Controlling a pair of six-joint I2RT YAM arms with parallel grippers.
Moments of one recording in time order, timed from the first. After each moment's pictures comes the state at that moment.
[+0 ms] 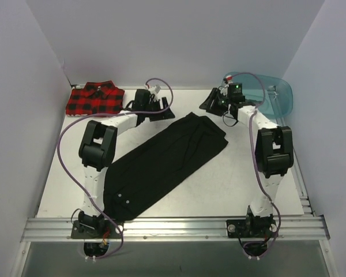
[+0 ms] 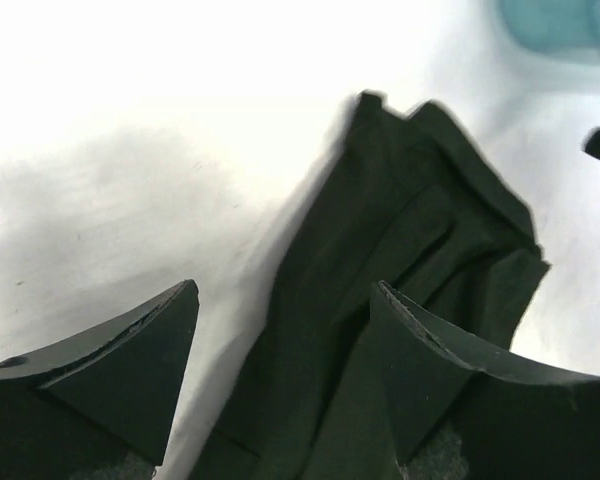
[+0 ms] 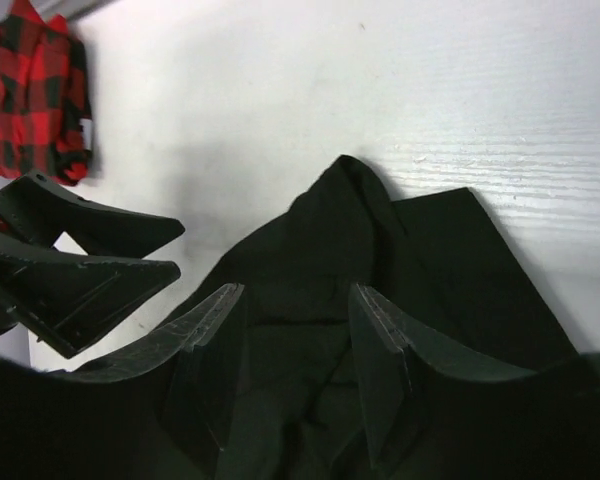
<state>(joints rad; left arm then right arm) -0.37 2.22 1.60 0.01 0.40 -0.50 0.15 2.02 1.47 -0.12 -0.41 0.54</state>
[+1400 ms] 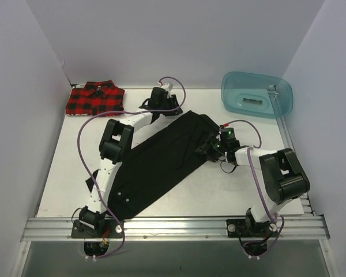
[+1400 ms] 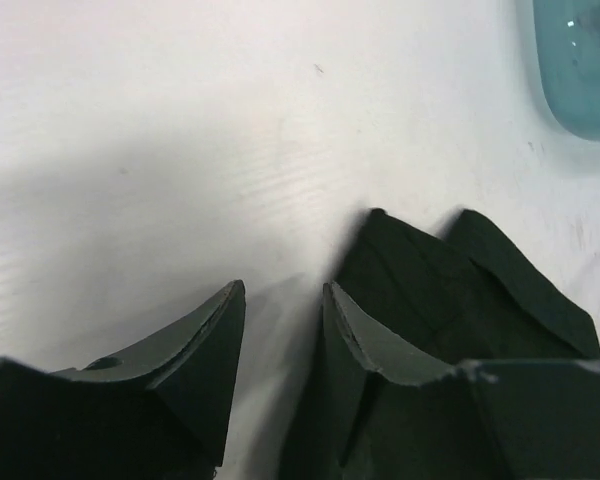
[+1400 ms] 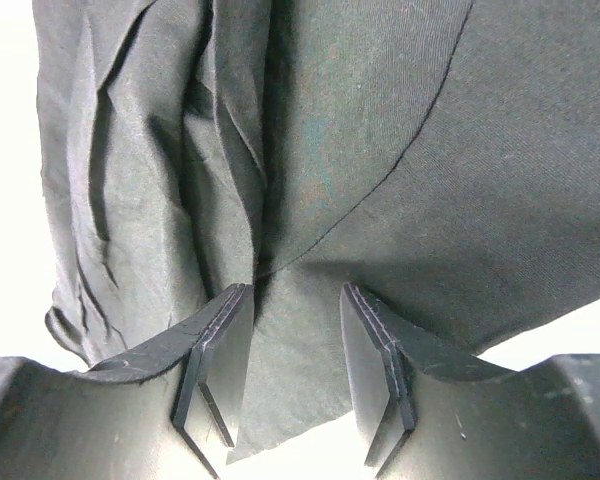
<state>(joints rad) -0.45 2.54 2.00 0.01 0.28 -0.51 0.31 1.63 0.64 0.19 -0.32 0.83</state>
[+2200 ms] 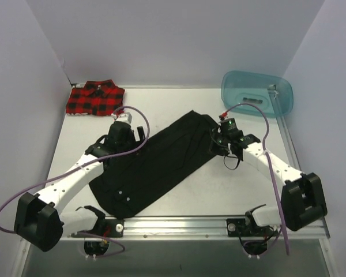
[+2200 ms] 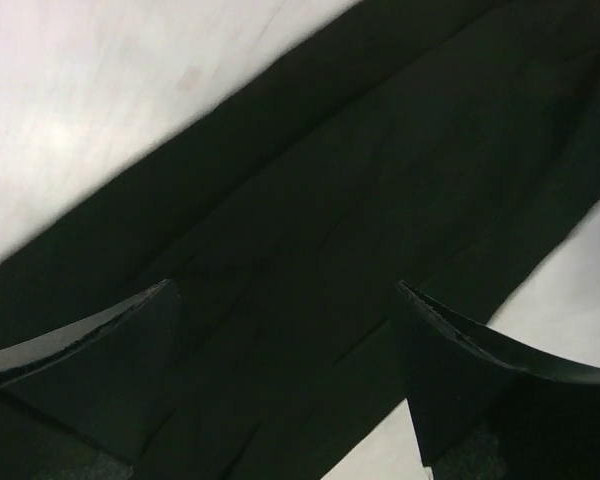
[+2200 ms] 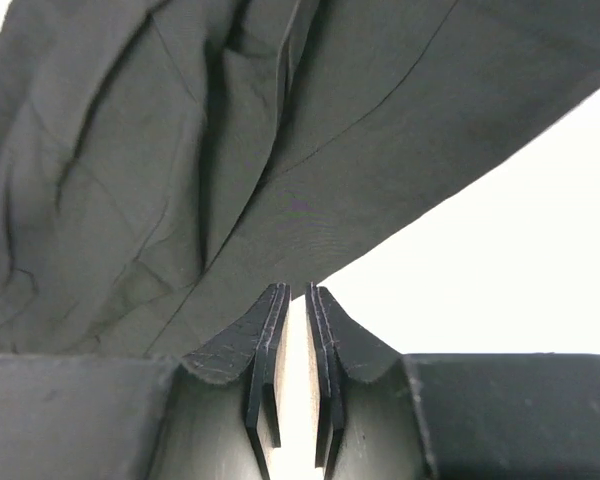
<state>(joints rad) -0.50 1.21 0.91 -0.38 -0.12 -0.58 0.39 1.34 0.86 -0.42 -0.06 0.55</state>
